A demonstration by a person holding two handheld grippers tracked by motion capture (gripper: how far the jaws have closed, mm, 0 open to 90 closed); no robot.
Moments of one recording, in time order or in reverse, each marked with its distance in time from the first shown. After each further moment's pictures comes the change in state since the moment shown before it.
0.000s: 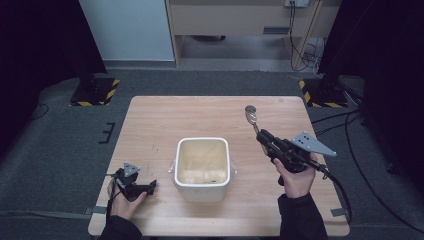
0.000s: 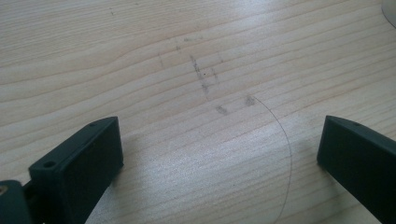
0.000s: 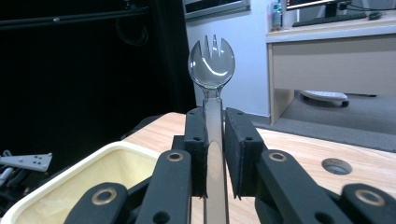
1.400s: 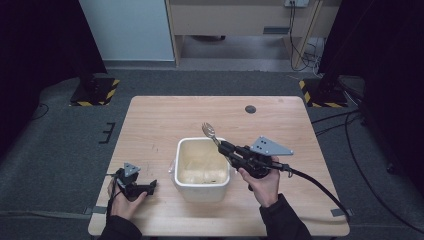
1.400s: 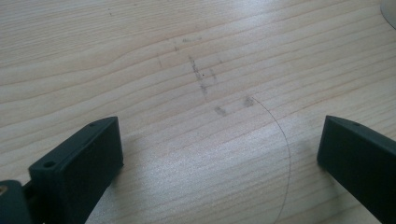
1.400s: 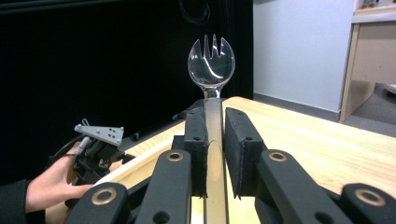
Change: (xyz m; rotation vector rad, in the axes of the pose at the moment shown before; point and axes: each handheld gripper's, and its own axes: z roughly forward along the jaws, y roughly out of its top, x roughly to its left) left arm 0.000 0.000 0.000 0.000 -0.002 0.001; right arm 0.060 -0.021 0.051 0.080 0.242 -0.025
